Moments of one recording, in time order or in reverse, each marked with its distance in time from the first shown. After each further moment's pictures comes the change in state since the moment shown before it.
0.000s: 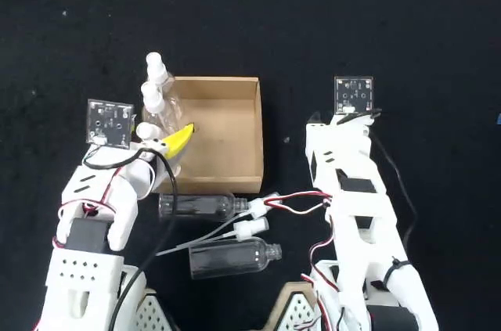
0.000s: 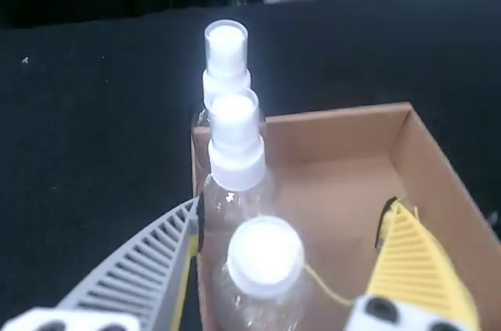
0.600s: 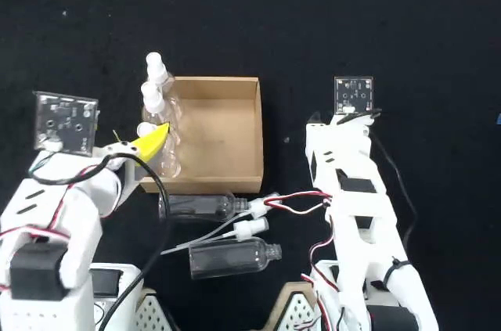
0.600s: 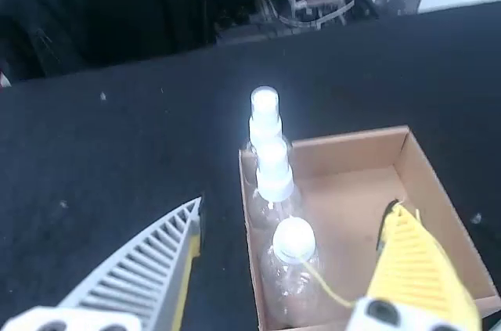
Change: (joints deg) left arm -4.7 -0.2 -35.0 34.5 -5.3; right arm 0.0 0.0 0.0 0.0 0.0
